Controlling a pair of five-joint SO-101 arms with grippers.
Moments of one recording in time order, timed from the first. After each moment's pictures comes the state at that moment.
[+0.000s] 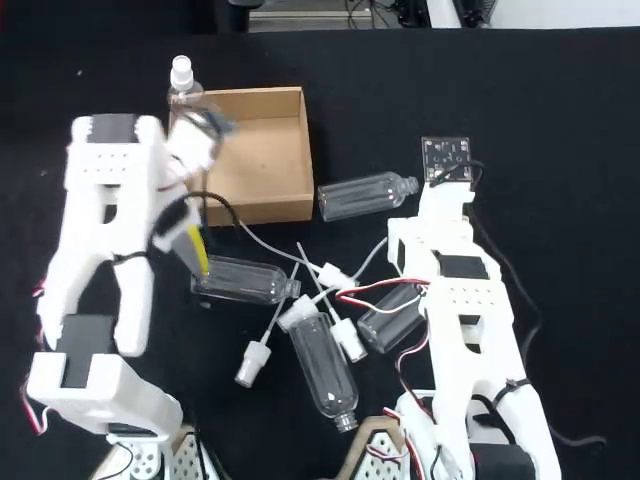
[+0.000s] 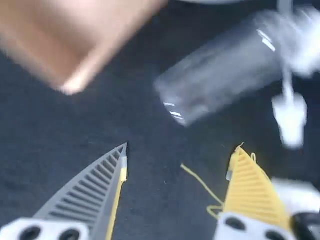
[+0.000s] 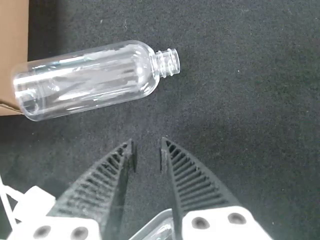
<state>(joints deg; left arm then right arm) -3.6 2.6 -3.6 97.3 -49.4 2.8 -31.9 60.6 32.0 3.9</state>
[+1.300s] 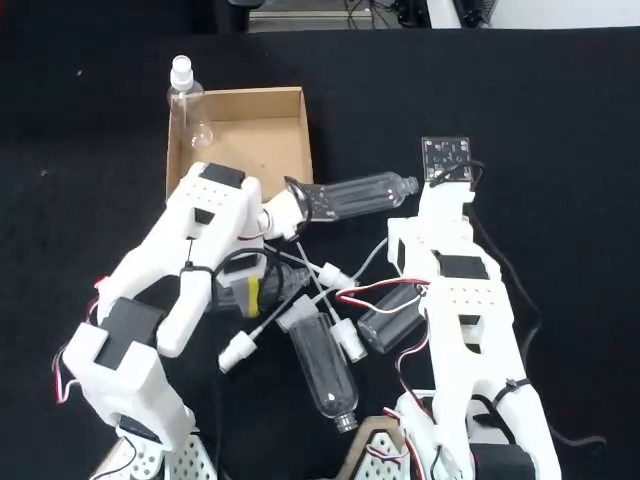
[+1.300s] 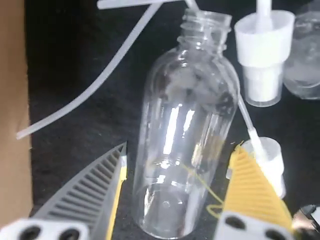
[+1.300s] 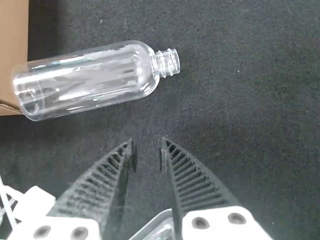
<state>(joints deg) 13.2 8.9 14.5 73.9 -57.4 2.8 -31.9 60.6 32.0 3.9</state>
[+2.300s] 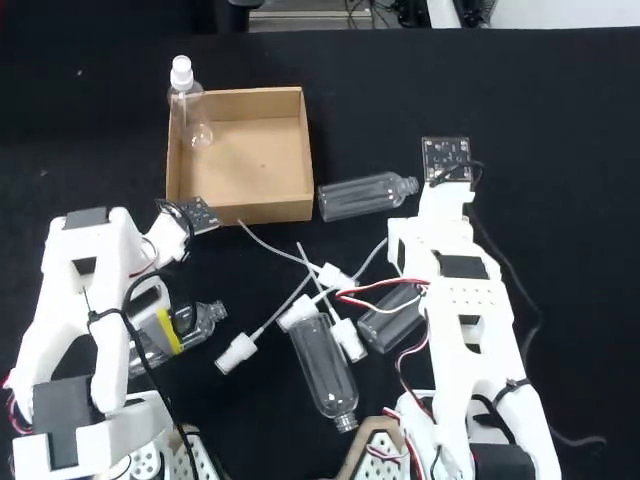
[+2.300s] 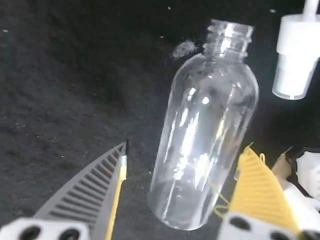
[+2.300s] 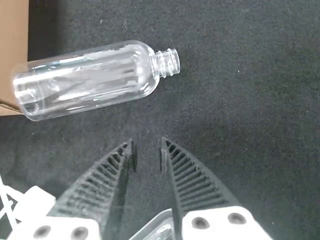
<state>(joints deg) -15.5 -15.1 40.4 74.4 -64.5 2.8 -31.9 60.6 32.0 3.9</state>
